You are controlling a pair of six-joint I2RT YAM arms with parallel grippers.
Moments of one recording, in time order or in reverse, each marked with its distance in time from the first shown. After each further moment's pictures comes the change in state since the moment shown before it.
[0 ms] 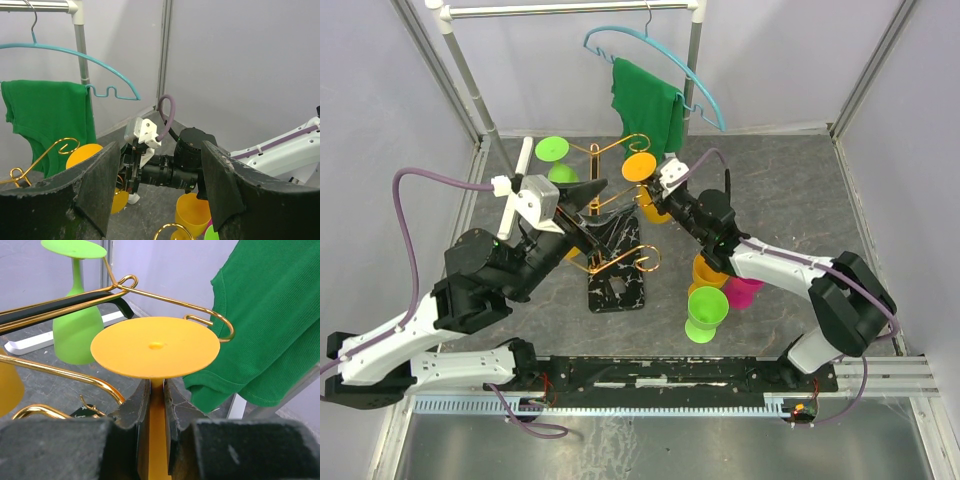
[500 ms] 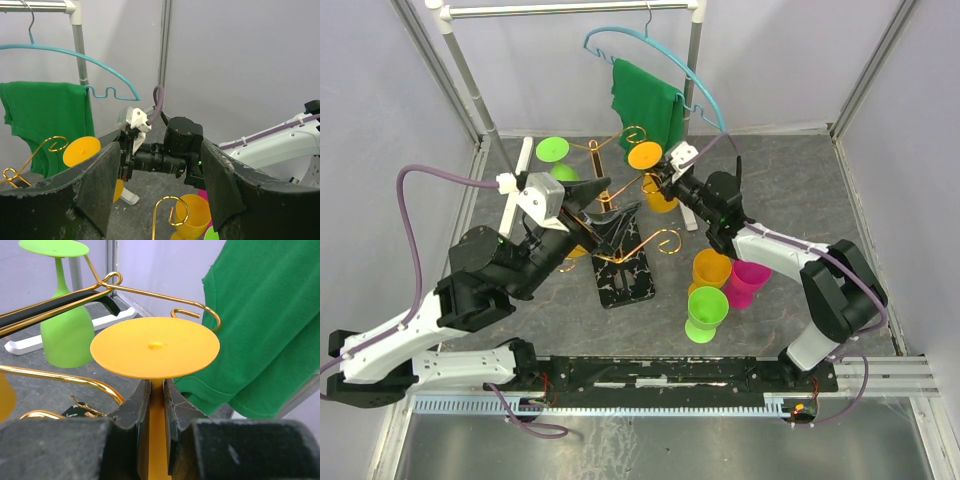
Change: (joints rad) left arm 0.000 0.023 0.011 0.002 0.001 0.000; right arm -0.134 0.077 0.071 0.003 -0.180 0.063
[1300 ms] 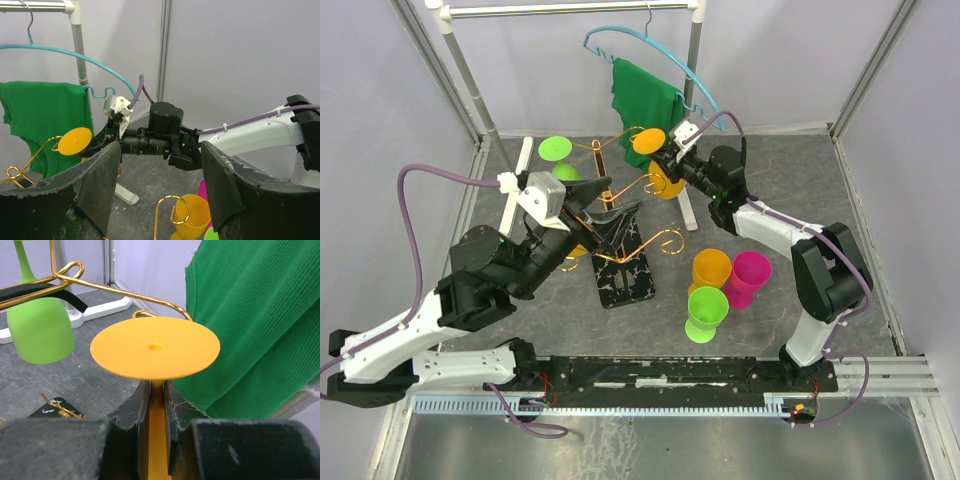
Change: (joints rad) left arm 0.000 0.002 0.007 -0.002 0.000 -0.001; right arm -0.112 0.124 0.182 -0.124 -0.163 -0.009
